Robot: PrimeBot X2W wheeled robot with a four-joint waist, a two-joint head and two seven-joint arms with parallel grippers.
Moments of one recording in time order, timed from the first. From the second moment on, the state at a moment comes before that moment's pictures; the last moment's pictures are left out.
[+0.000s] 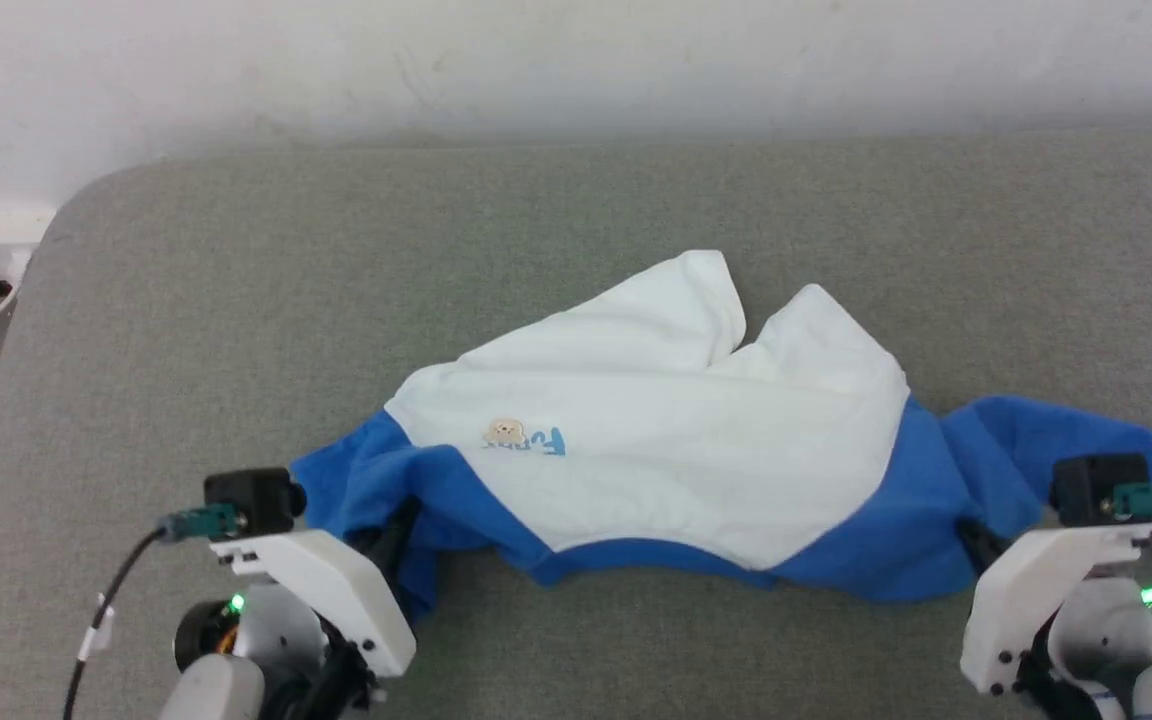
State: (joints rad) left arm -0.10 0.21 -0.16 0.05 -0.66 0.02 0.37; right arm -0.01 -0.05 -0.12 -0.08 0.17 0.13 0.61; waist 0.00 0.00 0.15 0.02
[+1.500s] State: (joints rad) left arm 0.08 0.16 -0.25 0.02 -0.71 0.02 0.34; right arm 0.01 -0.05 -0.34 0.07 0.12 0.13 0.43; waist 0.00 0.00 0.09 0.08
